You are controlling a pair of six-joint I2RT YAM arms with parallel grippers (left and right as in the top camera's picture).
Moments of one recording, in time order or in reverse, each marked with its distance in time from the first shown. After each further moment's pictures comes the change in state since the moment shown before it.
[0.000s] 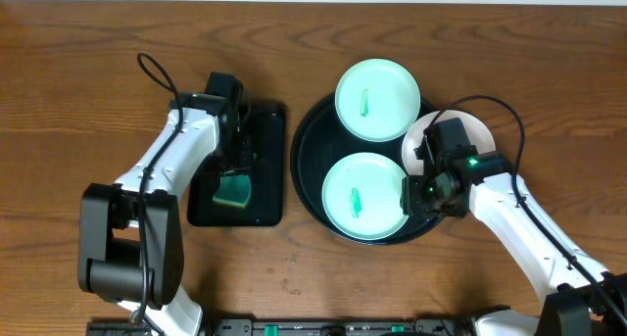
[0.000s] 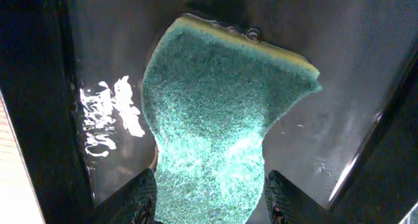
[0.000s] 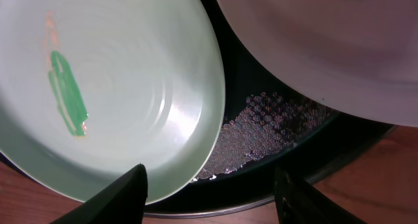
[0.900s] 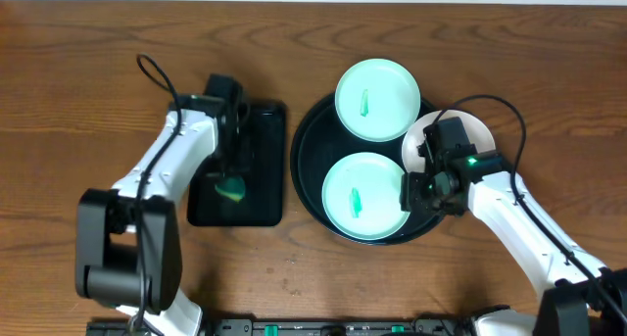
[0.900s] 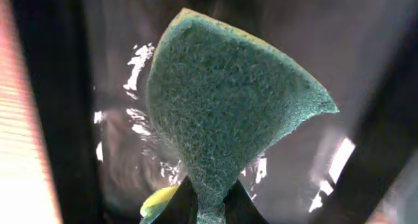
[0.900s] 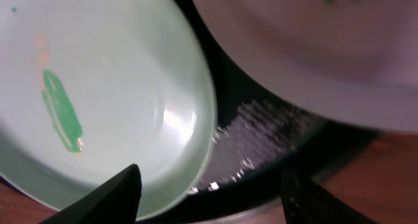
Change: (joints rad) left arm -0.001 -0.035 0.022 -0.030 0.000 0.000; right arm 0.000 0.023 0.000 0.036 0.007 0.030
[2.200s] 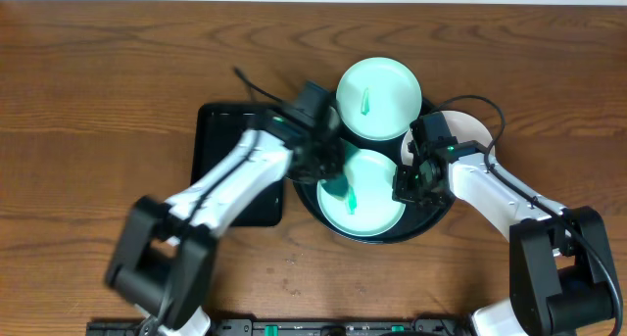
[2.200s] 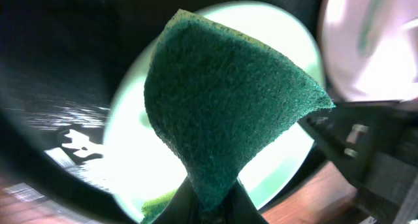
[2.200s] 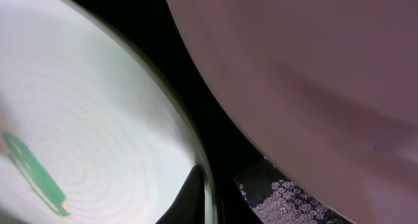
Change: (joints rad) left arm -0.407 0.040 0.011 0.310 0.375 -0.297; right arm 0.001 0.218 0.015 0.164 -0.050 0.134
